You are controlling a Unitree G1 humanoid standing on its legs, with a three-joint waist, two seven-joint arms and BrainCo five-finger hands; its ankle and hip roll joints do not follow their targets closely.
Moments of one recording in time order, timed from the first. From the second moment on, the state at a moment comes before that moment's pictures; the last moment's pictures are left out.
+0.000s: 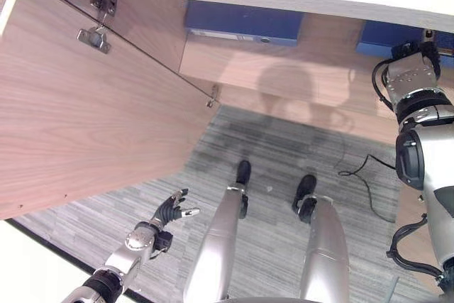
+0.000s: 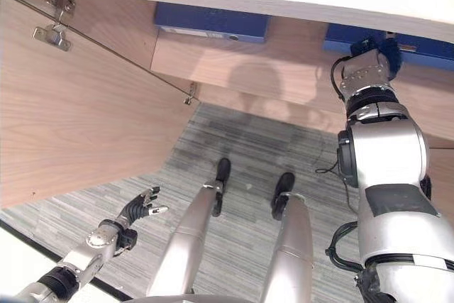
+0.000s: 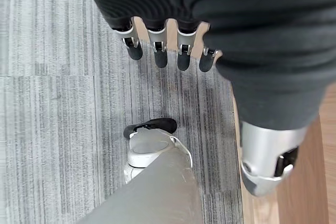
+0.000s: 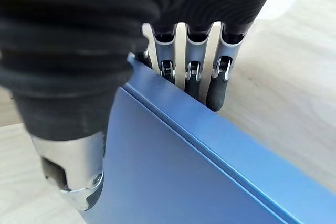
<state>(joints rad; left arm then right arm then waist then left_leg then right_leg) -0.11 0.59 -0.58 0.59 -0.52 -0.13 0.00 -1.44 -0.61 0.16 1.53 1.27 -0.14 -0.56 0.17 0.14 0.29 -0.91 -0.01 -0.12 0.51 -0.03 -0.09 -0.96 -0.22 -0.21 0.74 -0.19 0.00</state>
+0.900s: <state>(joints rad) -0.10 0.47 -0.43 0.81 -0.52 -0.13 -0.07 -0.94 -0.48 -0.18 1.37 1.31 -0.24 -0.36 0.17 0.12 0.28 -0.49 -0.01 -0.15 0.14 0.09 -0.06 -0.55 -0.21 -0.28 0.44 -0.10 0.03</state>
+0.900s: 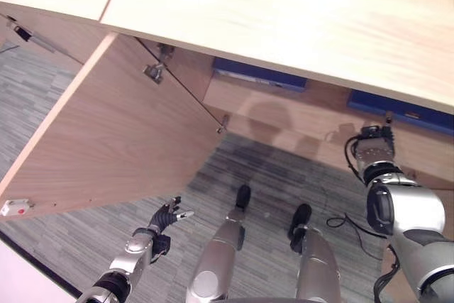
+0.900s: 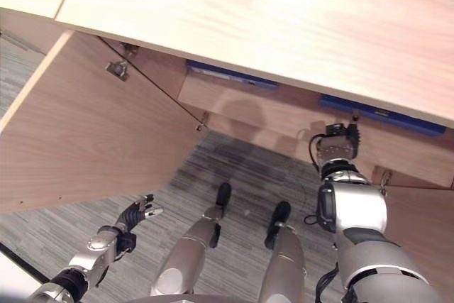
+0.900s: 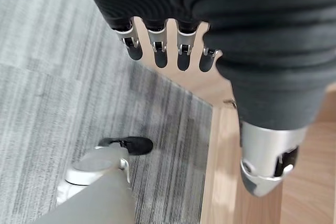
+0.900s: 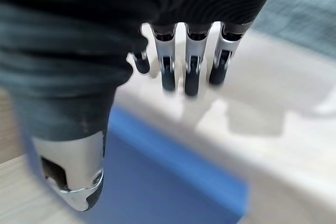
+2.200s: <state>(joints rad) -0.09 0.44 -0.38 0.74 -0.45 -0.21 -0.12 -0.93 -0.78 0.28 1.29 0.14 -0.11 -0.43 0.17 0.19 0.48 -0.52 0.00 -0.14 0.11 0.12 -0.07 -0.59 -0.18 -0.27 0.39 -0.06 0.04</state>
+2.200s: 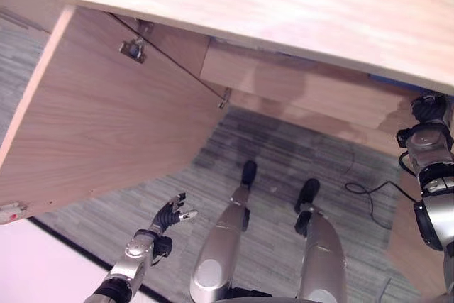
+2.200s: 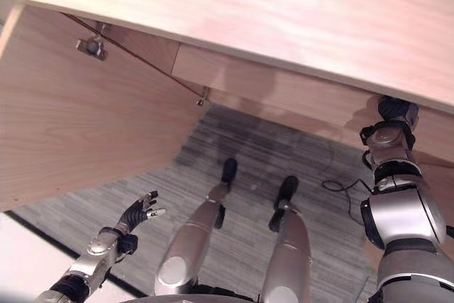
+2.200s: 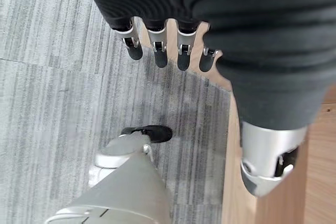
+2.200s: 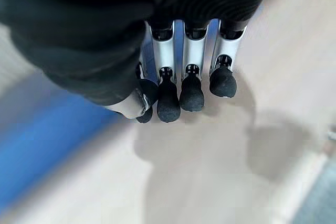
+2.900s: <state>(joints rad) -0.09 0.55 -0.44 0.53 -0.50 -0.22 -0.13 -1.36 -0.91 0.62 1.46 0.15 -0.02 -0.32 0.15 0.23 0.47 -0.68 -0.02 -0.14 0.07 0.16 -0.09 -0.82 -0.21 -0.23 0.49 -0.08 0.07</state>
